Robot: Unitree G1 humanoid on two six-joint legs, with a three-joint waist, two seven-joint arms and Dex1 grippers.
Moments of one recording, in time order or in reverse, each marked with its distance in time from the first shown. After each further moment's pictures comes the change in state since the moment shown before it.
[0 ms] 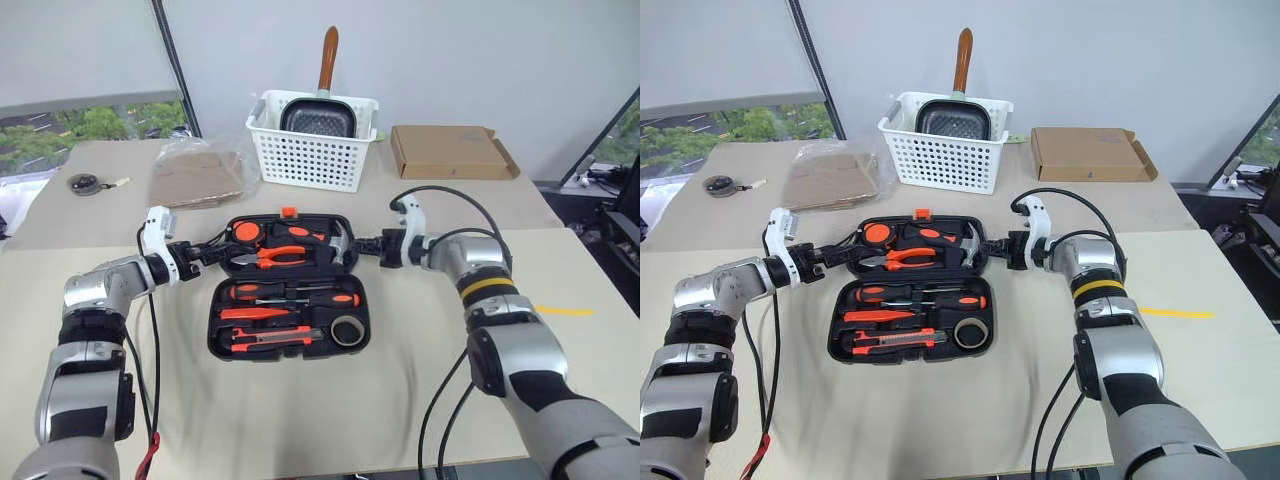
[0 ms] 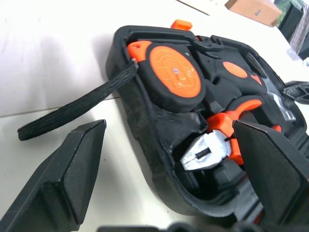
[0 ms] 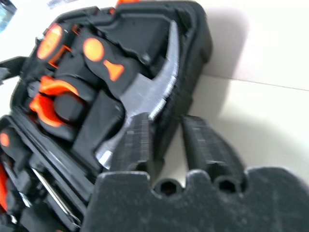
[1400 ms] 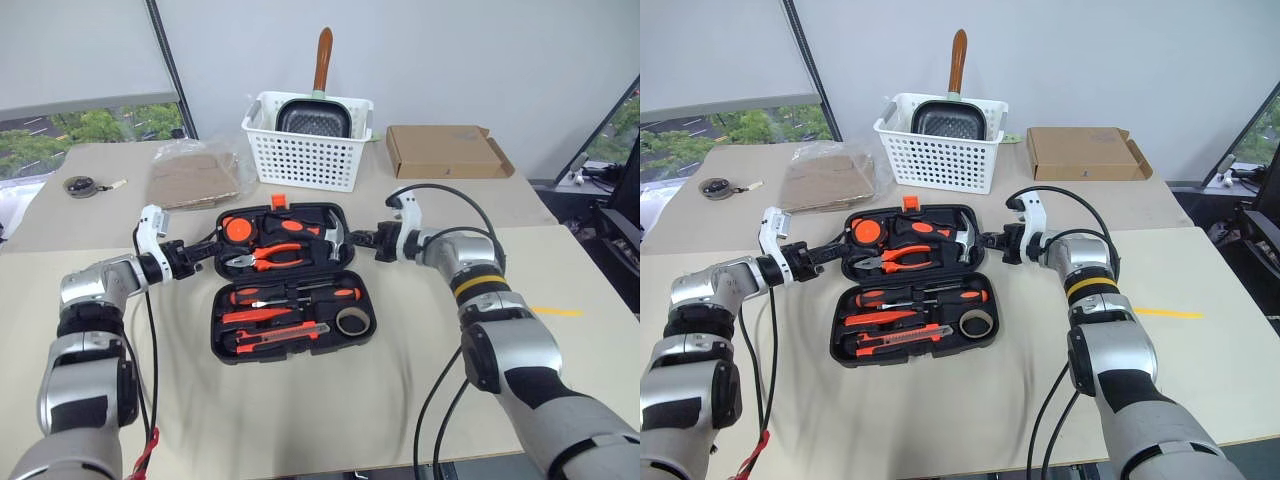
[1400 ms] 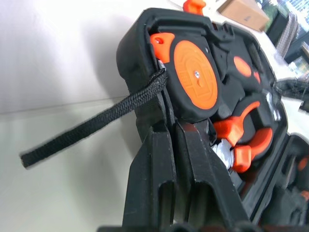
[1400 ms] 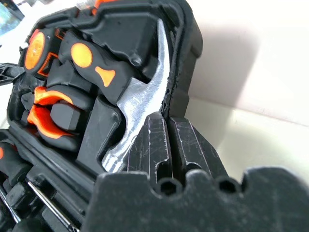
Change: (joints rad) left arm 0.057 -0.014 0.058 -0.131 0.117 -0.116 -0.112; right arm 0.042 0.003 -0.006 -0.032 -0.039 -0.223 0.057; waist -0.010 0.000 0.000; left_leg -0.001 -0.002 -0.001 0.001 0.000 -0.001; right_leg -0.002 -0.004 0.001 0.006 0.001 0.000
